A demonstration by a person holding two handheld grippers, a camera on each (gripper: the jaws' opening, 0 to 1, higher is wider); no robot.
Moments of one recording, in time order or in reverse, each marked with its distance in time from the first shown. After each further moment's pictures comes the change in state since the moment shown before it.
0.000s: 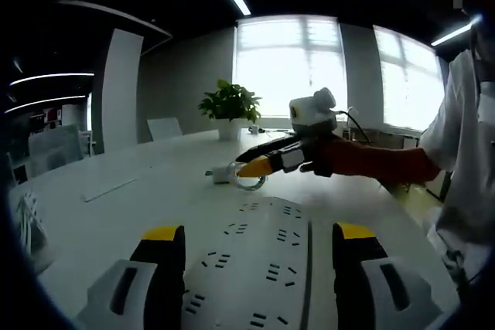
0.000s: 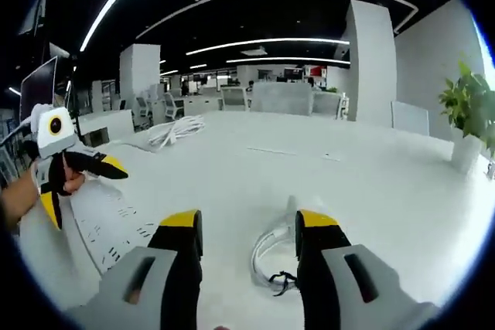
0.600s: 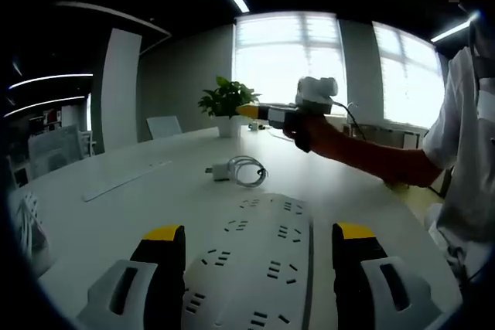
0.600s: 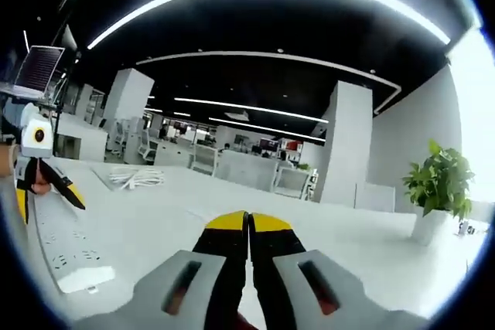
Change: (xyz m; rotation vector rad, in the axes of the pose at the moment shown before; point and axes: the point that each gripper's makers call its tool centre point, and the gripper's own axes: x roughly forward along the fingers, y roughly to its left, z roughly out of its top) left arm 0.002 0.000 -0.004 0.013 0.019 0.004; right arm -0.006 -0.060 0.052 -0.078 -0.262 -0.118
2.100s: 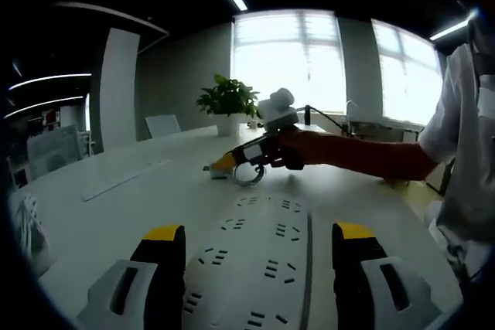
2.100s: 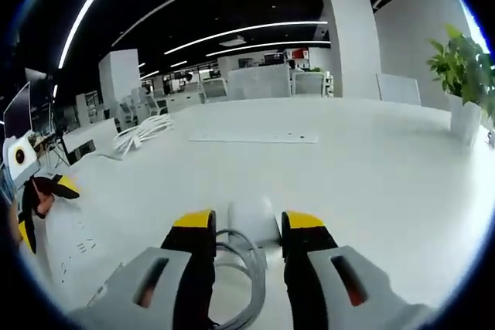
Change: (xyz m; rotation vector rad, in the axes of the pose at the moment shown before) left arm 0.001 -0.002 -0.002 0.006 0.011 -0.003; right arm 0.030 0.036 -0.119 0.282 0.484 0.108
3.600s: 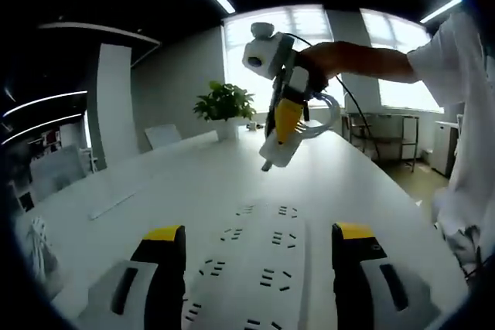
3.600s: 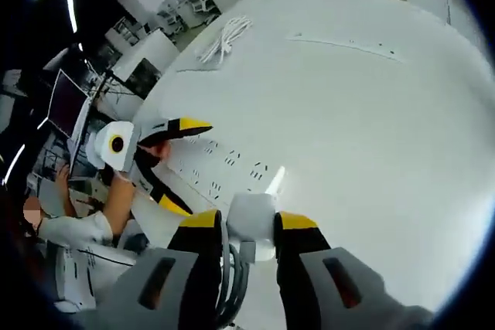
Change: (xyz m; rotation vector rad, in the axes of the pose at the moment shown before) left arm 0.000 -0.006 0.009 0.094 -0.005 0.021; right arm -0.131 0.152 -0.005 0.050 0.820 0.386
